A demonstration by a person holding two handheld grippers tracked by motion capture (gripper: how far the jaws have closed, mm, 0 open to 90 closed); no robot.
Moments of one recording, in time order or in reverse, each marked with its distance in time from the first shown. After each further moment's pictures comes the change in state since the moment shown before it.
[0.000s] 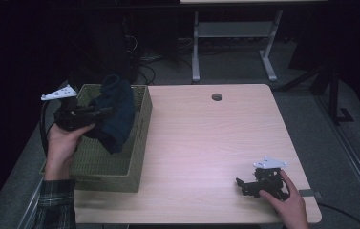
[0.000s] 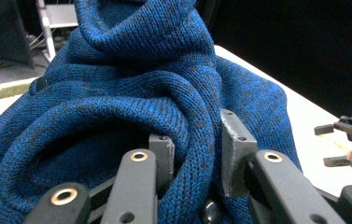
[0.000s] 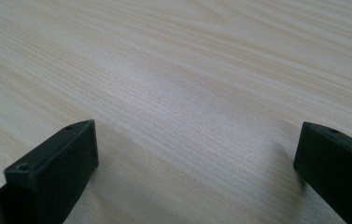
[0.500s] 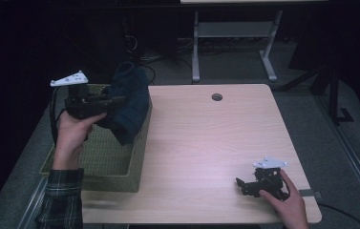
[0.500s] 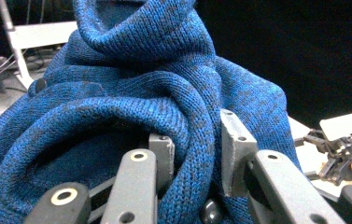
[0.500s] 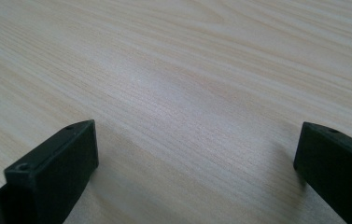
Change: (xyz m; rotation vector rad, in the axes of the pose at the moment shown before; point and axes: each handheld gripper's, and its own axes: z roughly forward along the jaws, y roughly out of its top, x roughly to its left) left arm -0.027 0.038 0.024 -0.018 -0.092 0.047; right arm 0.000 0.000 0.000 0.001 0.001 -0.004
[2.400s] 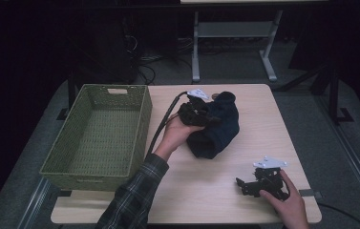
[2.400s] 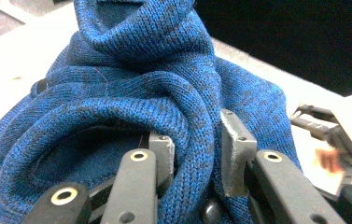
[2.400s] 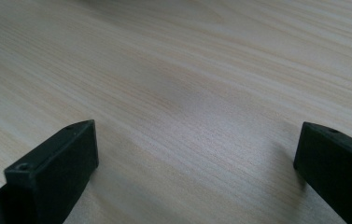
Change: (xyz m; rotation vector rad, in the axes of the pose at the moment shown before) left arm -0.094 -0.030 0.269 0.300 -0.226 0.113; right arm 0.000 0.000 0.000 0.002 0.001 0.004
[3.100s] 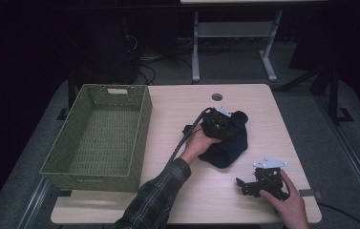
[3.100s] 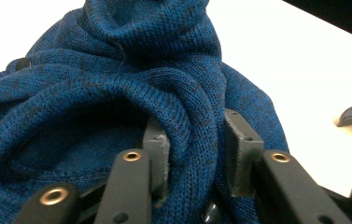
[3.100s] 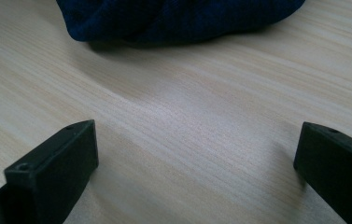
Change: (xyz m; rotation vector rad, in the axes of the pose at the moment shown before) left arm 0.002 -0.022 0.097 0.160 0.040 0.000; right arm 0.000 0.000 0.000 0.000 0.002 -0.001
